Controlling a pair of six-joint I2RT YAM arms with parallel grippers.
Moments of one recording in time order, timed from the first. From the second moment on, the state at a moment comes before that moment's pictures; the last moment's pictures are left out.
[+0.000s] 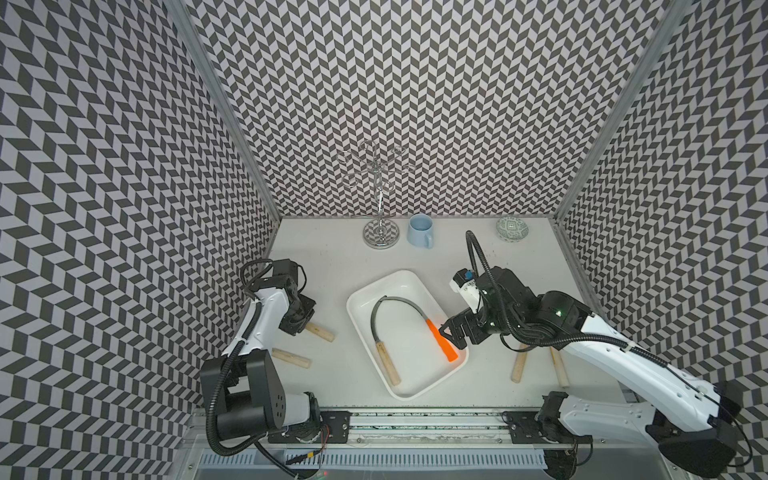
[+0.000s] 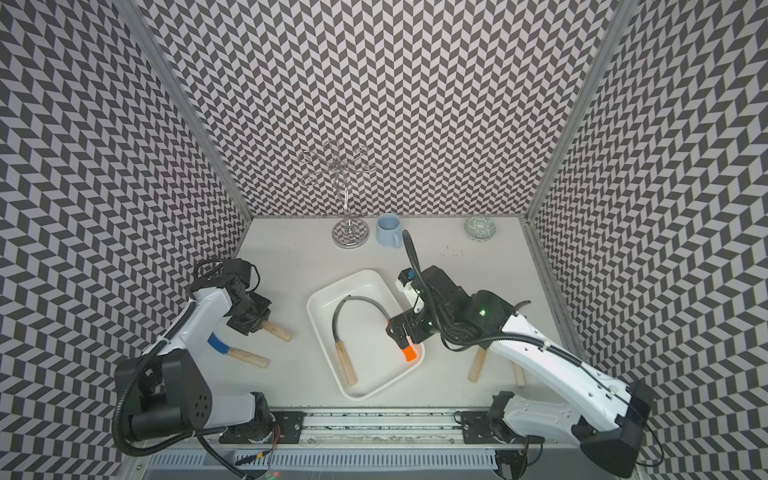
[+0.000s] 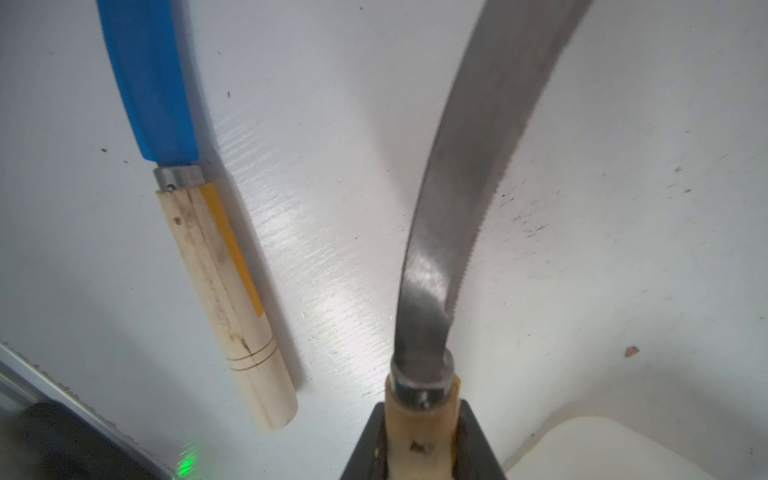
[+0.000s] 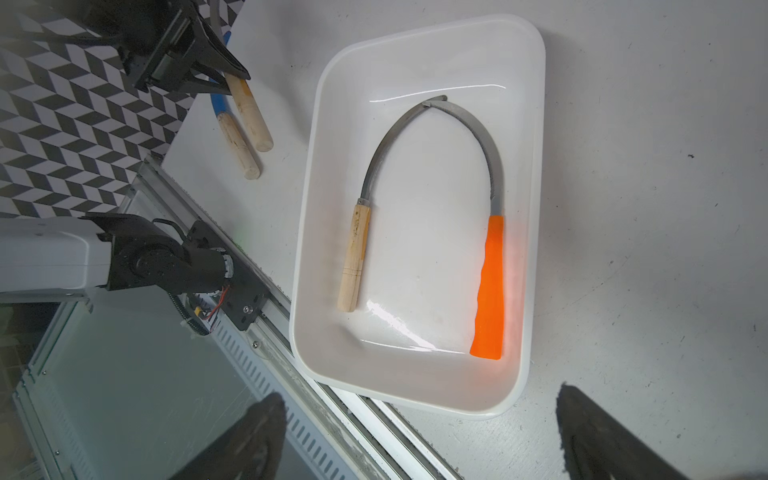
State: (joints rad) left arm 0.16 1.35 0.97 -1.02 -0.02 -0.94; right arm 0.87 1.14 1.21 -0.97 -0.12 0.35
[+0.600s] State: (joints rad) left arm 0.14 1.21 1.01 -1.13 0.03 -0.90; right arm 0.87 1.15 1.21 -0.97 -0.11 0.35
